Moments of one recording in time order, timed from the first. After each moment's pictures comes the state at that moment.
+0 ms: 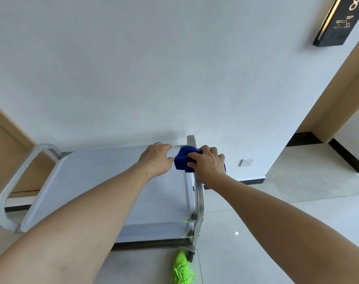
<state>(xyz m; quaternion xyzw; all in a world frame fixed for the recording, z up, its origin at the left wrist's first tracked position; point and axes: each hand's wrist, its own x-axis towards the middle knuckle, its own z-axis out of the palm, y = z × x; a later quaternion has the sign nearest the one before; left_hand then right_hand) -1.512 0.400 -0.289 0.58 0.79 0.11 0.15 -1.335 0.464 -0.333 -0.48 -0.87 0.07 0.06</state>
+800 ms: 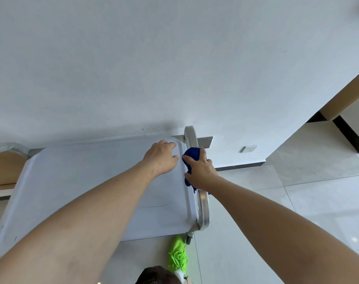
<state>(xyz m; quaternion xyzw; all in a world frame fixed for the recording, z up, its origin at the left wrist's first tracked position) -1.545 0.526 -0.365 0.58 0.78 0.04 0.24 -1.386 0.553 -0.408 -0.51 -0.81 0.27 -0.07</state>
